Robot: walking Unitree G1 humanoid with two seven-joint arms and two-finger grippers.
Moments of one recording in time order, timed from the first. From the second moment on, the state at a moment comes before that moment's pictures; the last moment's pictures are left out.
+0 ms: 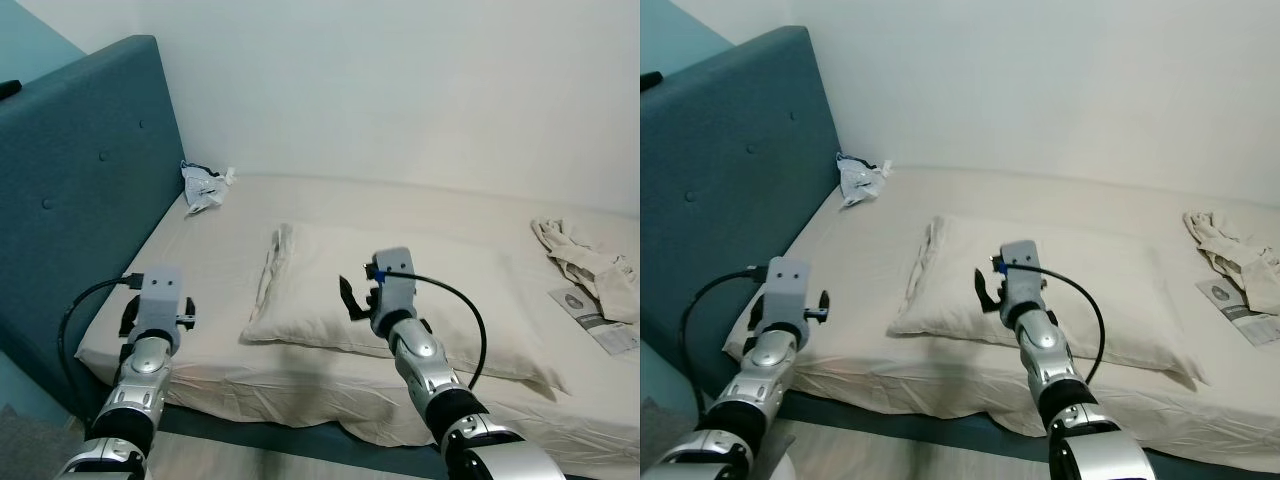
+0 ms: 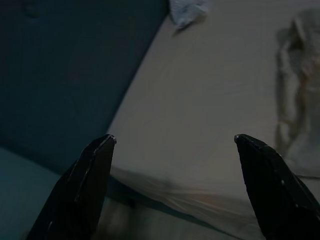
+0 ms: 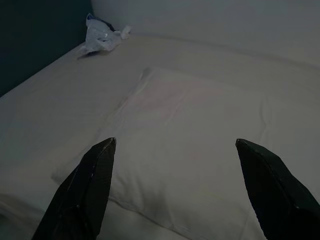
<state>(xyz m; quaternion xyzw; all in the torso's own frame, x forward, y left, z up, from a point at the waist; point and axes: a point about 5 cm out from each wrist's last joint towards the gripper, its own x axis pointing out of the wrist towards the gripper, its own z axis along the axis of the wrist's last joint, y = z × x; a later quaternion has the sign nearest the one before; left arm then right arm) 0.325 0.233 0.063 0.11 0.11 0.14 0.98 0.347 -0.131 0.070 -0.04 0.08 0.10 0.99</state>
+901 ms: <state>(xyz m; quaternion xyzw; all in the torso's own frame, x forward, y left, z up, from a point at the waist) 0.316 0.211 0.053 0.04 0.08 0.11 0.99 0.352 -0.120 0.079 -0.03 0.07 0.14 0.99</state>
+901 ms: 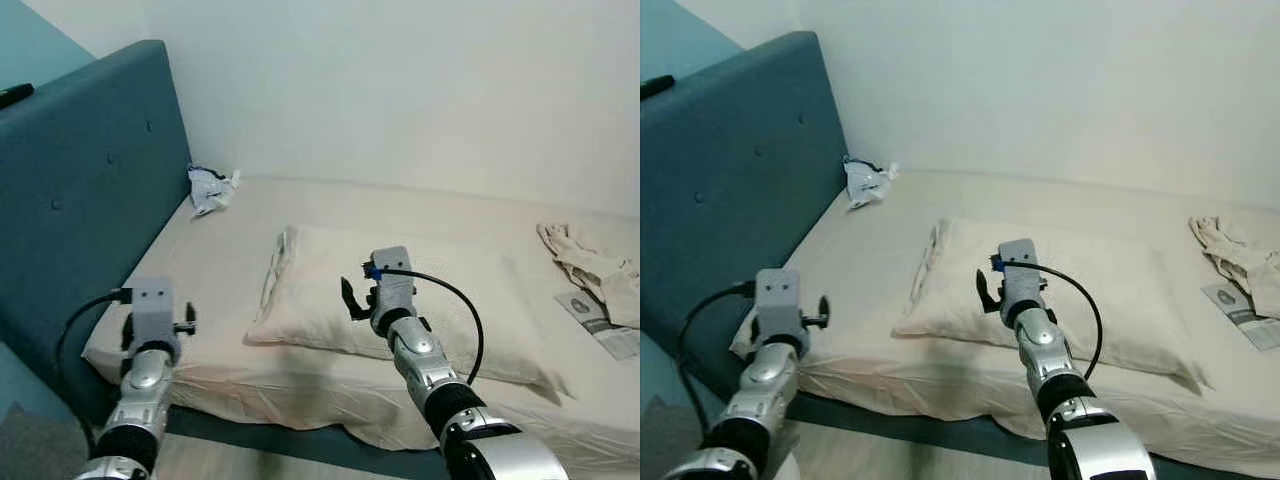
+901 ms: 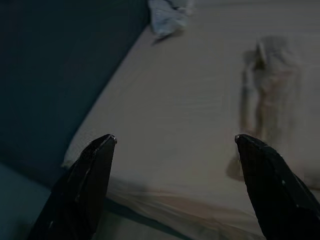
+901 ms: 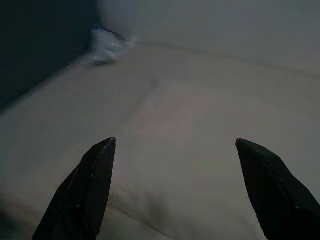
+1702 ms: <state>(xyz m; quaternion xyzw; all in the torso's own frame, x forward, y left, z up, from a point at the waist) 0.314 0.241 0.057 0.08 0.10 0.18 0.98 0.379 -0.081 0.123 -0.13 0.07 0.26 0.95</state>
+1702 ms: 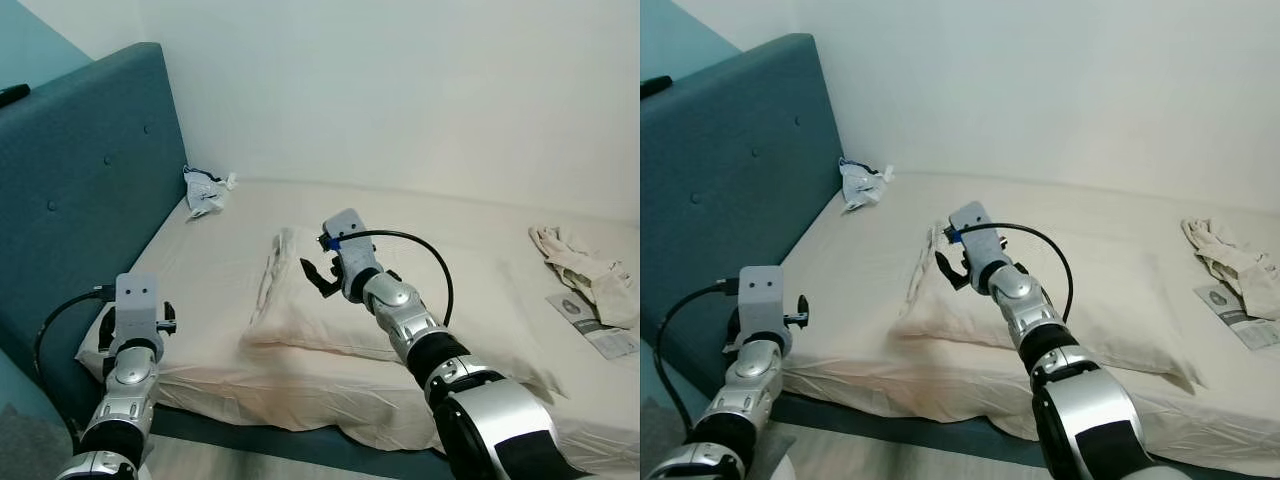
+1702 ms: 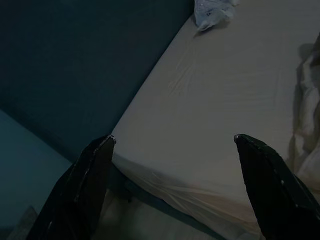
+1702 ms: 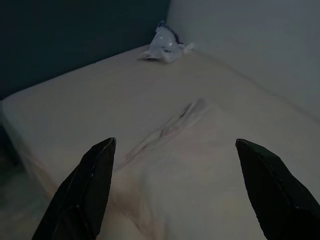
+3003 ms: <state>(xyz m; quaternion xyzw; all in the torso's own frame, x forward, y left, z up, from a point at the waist) 0.314 0.193 0.035 -0.03 0.14 0.11 0.98 0.362 -0.147 0.089 -0.06 0.07 0.07 0.99</state>
